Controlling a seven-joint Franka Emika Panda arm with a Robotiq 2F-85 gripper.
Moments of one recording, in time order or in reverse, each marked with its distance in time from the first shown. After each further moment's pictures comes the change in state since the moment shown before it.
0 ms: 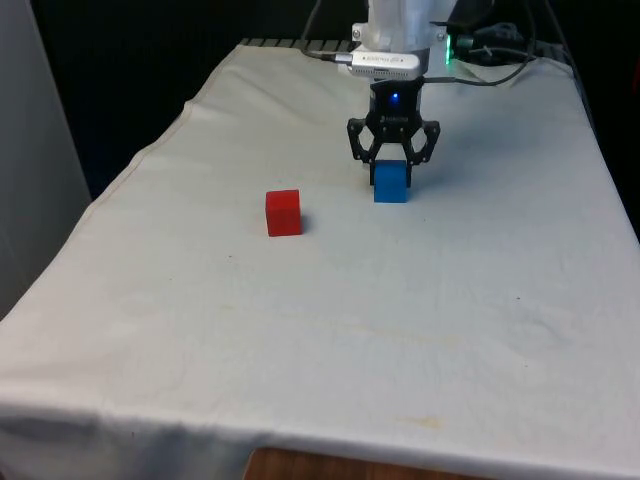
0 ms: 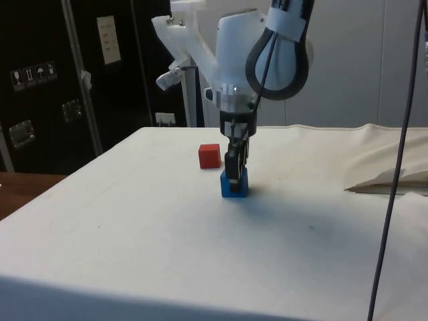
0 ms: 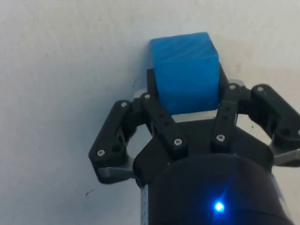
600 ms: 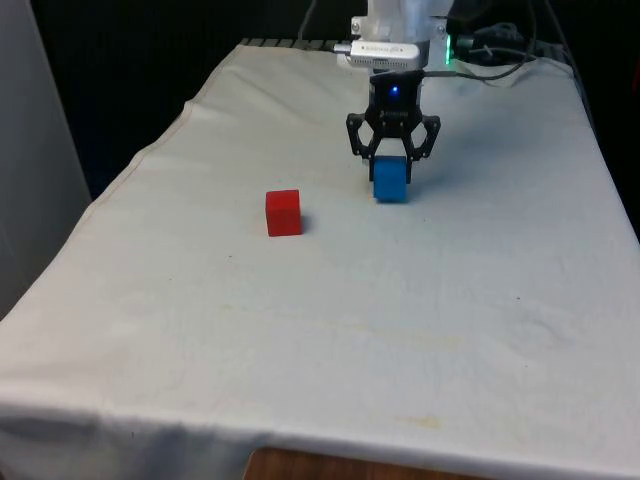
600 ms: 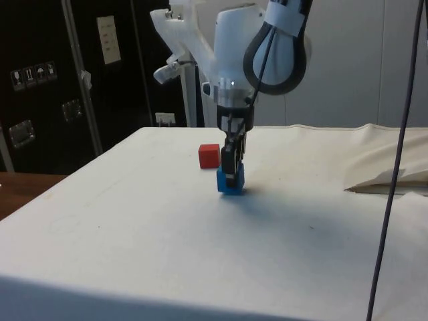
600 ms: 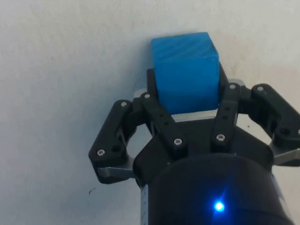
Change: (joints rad) arm 0.000 -0.028 -0.002 0.007 0.000 -0.018 0.000
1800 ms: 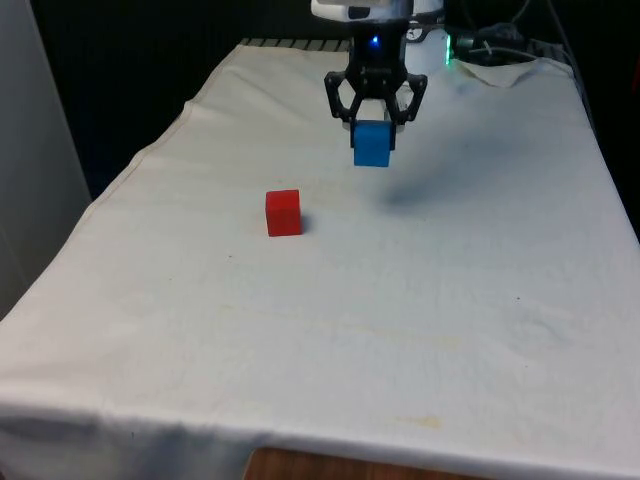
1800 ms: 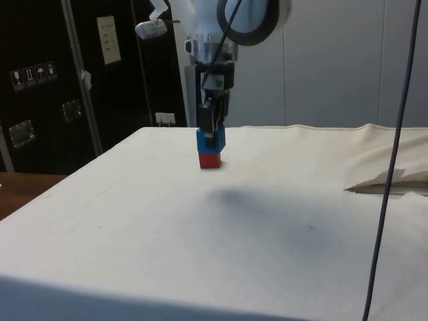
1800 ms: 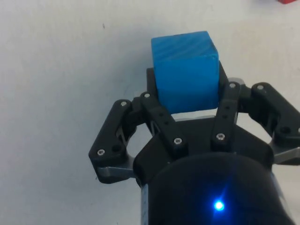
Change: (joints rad) arm -0.005 -0.129 -0.045 0.114 0.000 -0.223 -0.004
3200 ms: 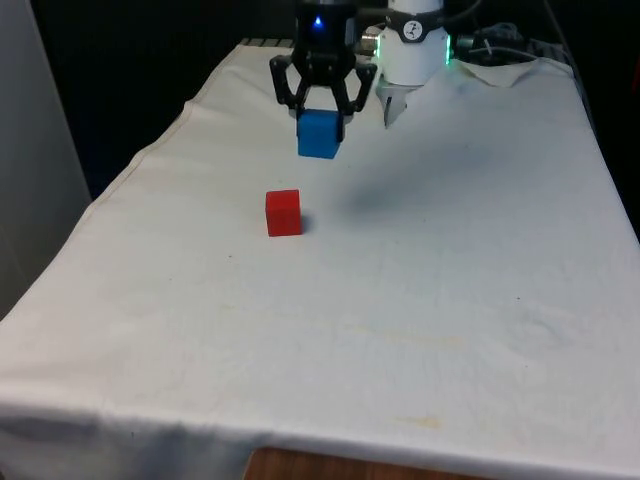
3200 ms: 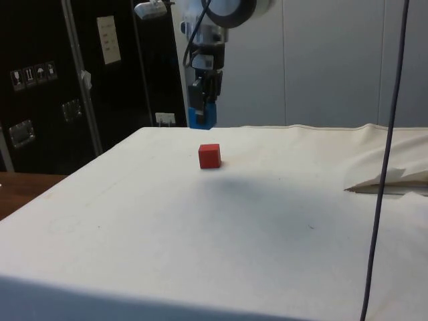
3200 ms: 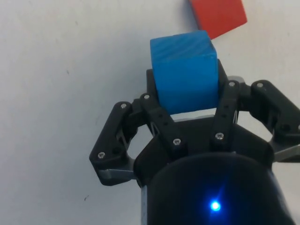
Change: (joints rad) arm -0.016 0.036 -0.096 0.144 0.006 -0.077 -0.041
